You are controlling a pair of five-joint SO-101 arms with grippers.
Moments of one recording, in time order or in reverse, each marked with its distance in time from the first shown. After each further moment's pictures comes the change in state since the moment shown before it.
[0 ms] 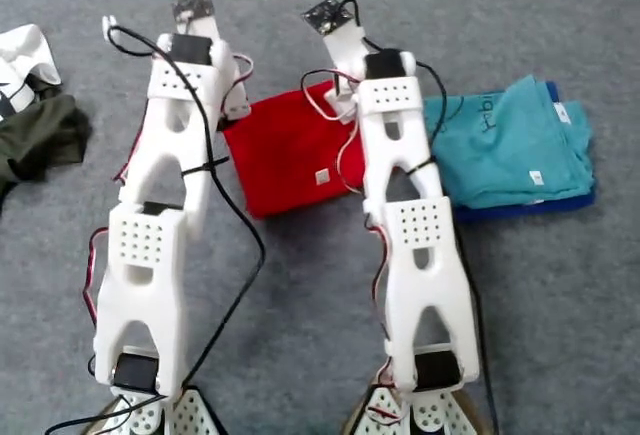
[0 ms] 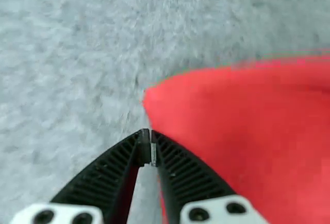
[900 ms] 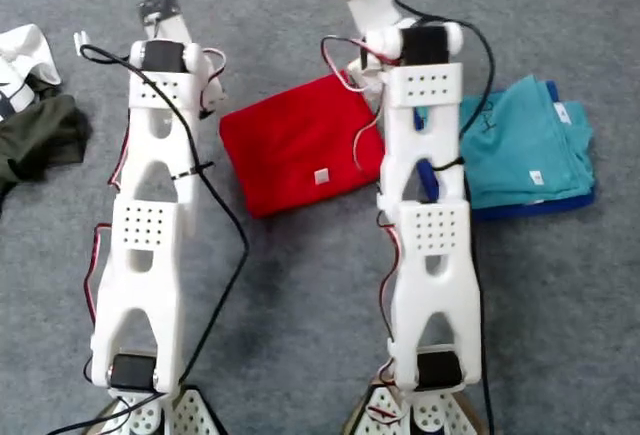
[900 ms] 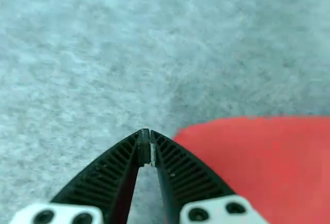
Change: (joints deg) left arm -4.3 16.1 -29.8 7.6 0.8; right arm 1.8 -12.8 -14.1 21.3 2.5
